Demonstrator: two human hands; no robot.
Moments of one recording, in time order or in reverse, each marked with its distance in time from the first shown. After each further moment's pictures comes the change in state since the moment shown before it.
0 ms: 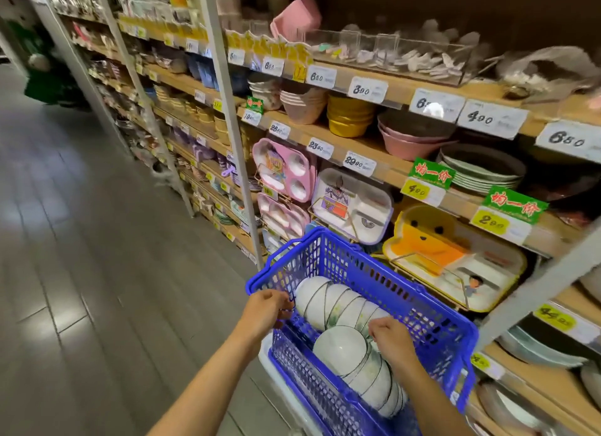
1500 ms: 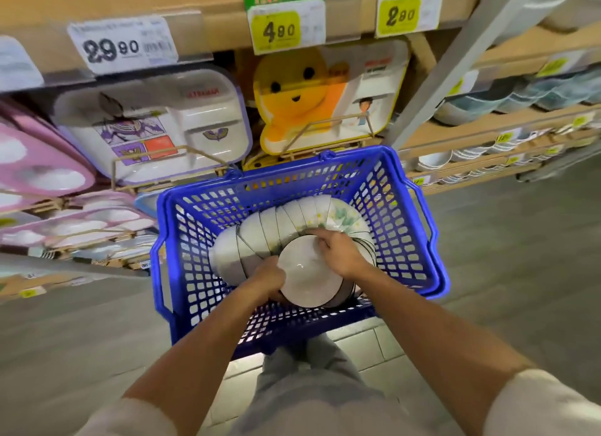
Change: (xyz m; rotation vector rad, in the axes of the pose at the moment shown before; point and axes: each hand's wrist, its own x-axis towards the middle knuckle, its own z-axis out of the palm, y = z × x) left_hand 0.223 -0.075 0.112 0.996 -1.037 -0.210; right_hand 0.086 0.047 0.086 -0.151 0.281 0.249
